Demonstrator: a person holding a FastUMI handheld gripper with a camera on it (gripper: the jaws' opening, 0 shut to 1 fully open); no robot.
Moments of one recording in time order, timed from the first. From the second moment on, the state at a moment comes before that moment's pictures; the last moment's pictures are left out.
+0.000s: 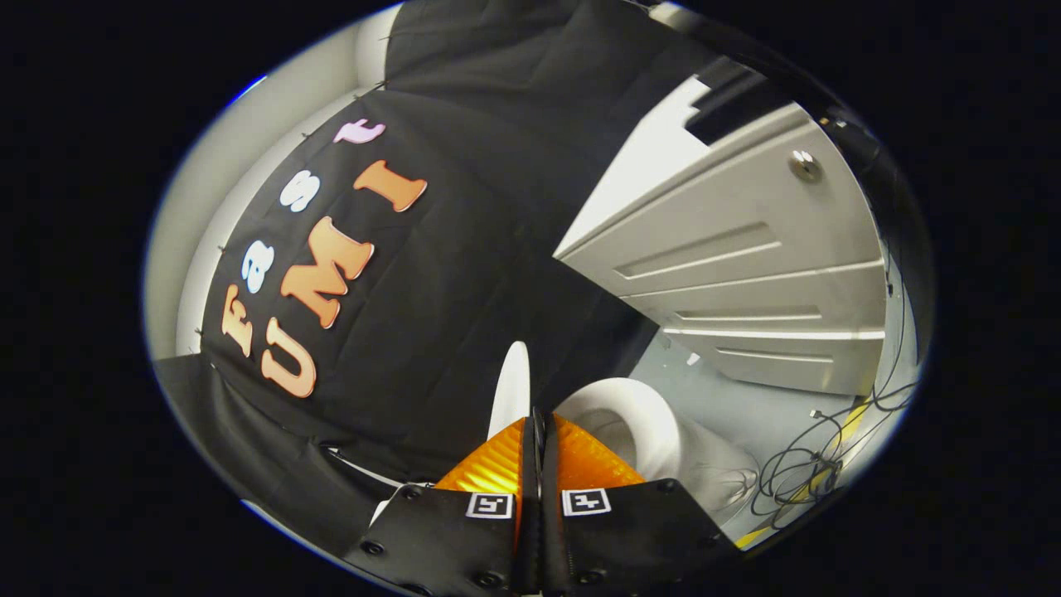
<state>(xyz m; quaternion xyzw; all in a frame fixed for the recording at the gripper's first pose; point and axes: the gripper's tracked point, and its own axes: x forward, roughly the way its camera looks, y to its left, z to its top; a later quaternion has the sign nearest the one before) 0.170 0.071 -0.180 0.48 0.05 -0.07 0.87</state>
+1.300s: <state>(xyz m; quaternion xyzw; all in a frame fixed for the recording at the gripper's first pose) 0.179 0.319 0.064 0.20 0.01 0.07 0.98</state>
